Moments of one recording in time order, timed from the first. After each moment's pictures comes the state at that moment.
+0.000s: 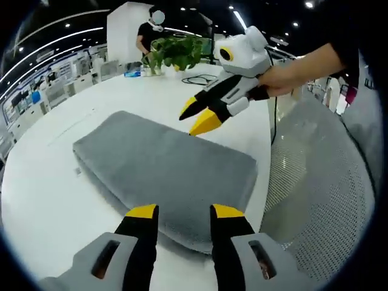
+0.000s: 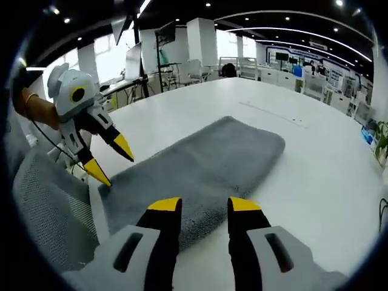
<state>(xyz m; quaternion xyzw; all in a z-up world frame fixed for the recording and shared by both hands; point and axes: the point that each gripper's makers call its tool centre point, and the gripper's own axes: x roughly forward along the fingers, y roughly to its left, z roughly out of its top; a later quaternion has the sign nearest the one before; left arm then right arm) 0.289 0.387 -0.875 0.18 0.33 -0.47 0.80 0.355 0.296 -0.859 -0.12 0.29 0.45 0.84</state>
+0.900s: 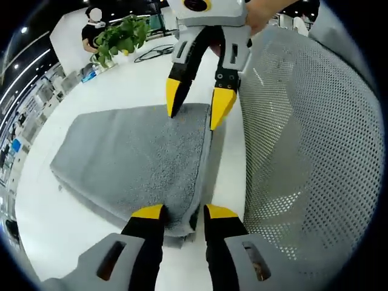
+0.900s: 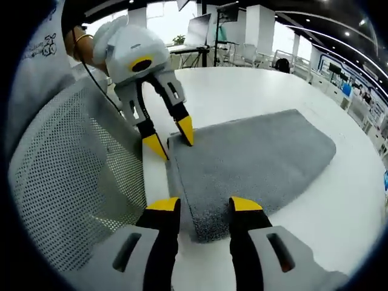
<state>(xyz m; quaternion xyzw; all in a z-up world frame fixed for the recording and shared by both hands) 0.252 0.384 -0.911 0.35 0.32 -0.51 0.72 0.256 0.306 -0.898 -0.25 0.31 0.56 0.73</state>
